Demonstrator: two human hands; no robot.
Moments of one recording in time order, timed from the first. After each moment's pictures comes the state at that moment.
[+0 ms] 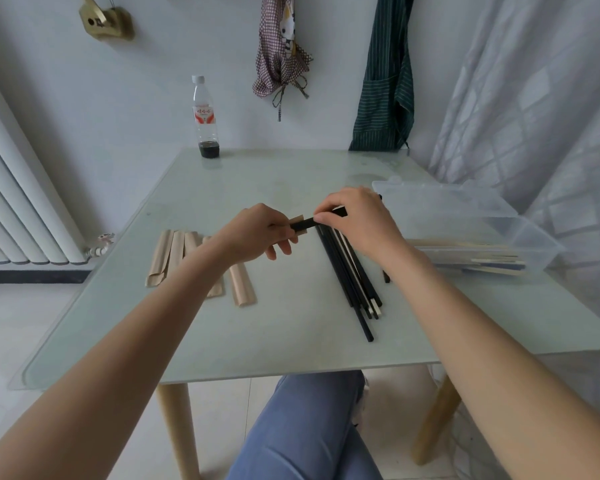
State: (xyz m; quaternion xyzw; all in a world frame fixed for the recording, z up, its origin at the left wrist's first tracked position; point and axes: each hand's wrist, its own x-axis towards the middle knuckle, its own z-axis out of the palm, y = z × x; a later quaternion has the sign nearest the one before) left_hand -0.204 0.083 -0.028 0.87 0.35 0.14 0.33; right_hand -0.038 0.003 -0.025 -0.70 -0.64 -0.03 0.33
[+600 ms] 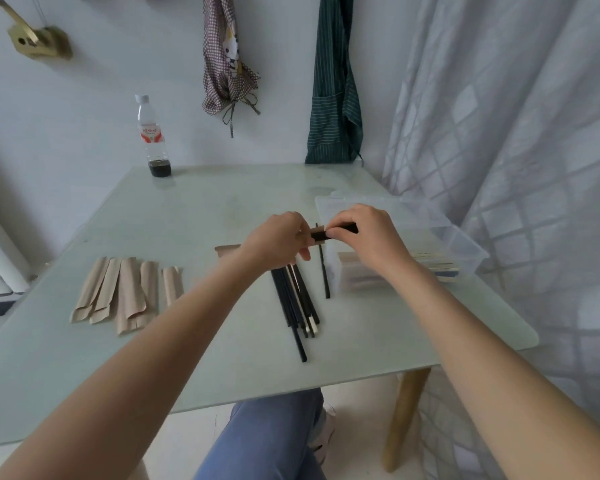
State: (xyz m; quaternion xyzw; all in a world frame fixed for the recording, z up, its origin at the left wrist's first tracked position) left_hand -0.082 0.041 -0.011 0.89 0.33 0.12 0.29; right_hand 0.050 -0.052 -0.015 -0.74 -0.59 0.00 0.33
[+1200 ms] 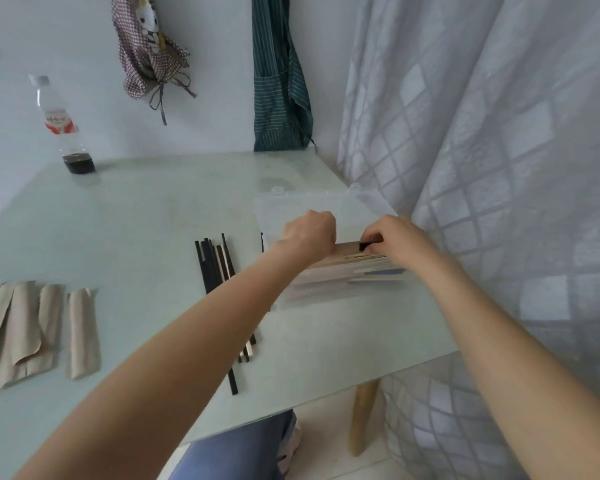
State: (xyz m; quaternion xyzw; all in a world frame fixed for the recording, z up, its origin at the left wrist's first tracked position) left_hand 0.071 0.018 -0.029 0.94 0.30 0.05 0.15; right_hand 0.192 -0.093 -0.034 -0.86 -0.48 0.04 0.13
